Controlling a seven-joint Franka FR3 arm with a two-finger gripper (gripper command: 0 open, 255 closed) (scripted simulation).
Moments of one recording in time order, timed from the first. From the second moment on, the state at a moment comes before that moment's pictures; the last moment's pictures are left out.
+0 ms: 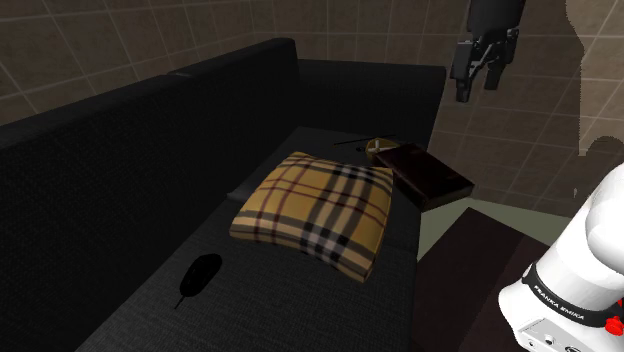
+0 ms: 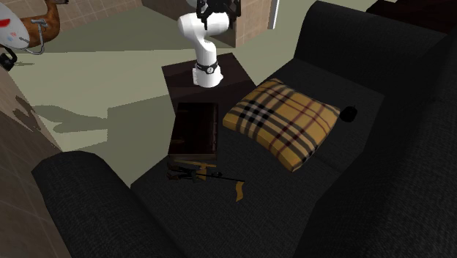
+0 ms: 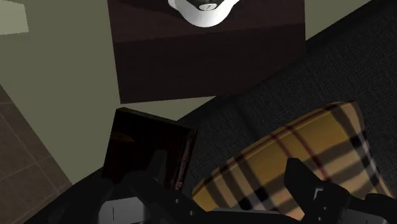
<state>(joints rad) -0.02 -0.76 0.00 -2.31 -0.03 1.43 0.14</state>
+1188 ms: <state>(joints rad) 0.00 -0.60 -0.17 -2.66 -0.32 2.21 -0.22</state>
